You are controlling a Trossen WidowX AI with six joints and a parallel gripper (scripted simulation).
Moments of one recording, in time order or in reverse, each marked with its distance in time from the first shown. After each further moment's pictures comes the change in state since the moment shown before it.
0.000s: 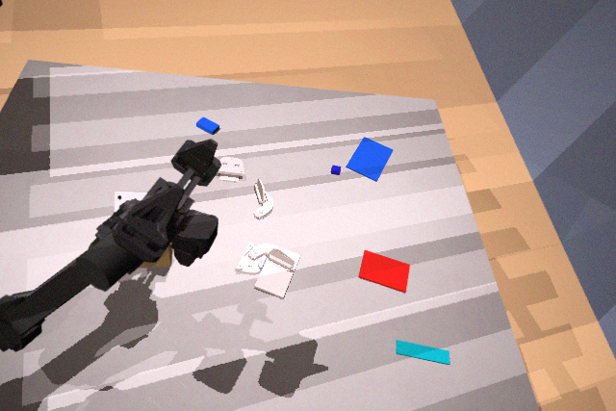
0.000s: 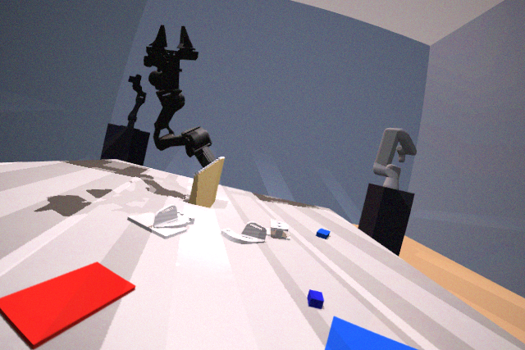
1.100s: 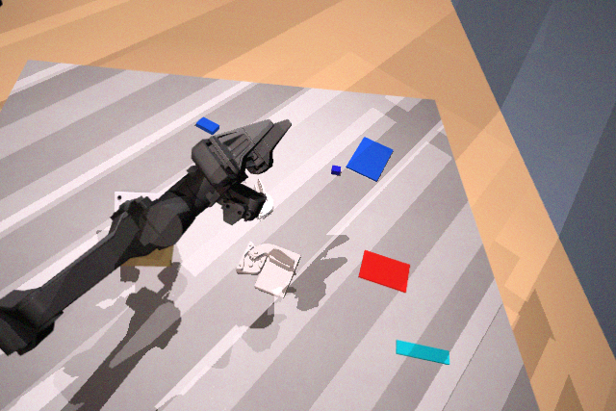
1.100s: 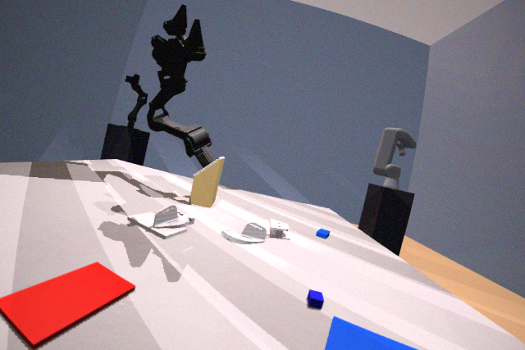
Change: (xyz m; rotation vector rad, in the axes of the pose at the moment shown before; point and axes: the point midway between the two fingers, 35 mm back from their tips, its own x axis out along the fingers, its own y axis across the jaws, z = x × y) arm 0.036 -0.106 0.049 -0.359 -0.122 -0.458
